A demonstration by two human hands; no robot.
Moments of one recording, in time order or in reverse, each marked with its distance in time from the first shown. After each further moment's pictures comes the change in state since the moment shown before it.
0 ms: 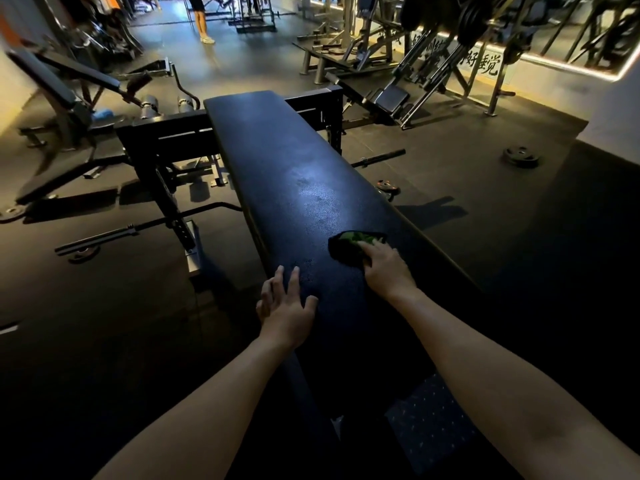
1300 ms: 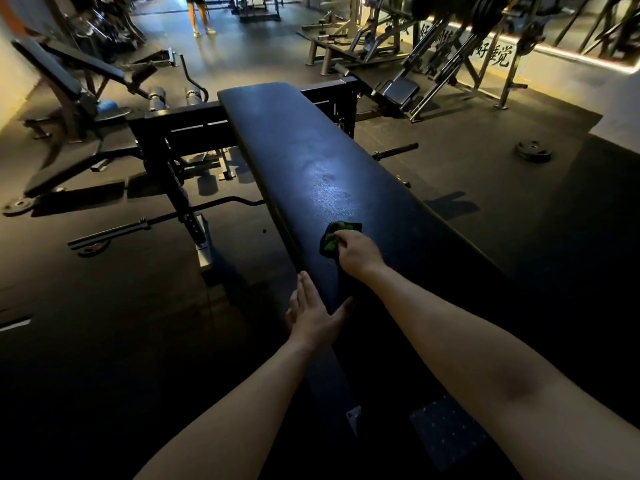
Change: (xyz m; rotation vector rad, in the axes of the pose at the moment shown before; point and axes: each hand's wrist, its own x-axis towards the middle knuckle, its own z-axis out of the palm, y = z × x) left_hand 0.007 -0.033 0.001 -0.227 -0.038 -0.024; right_hand 0.033 -0.114 0.036 0.192 -0.022 -0.011
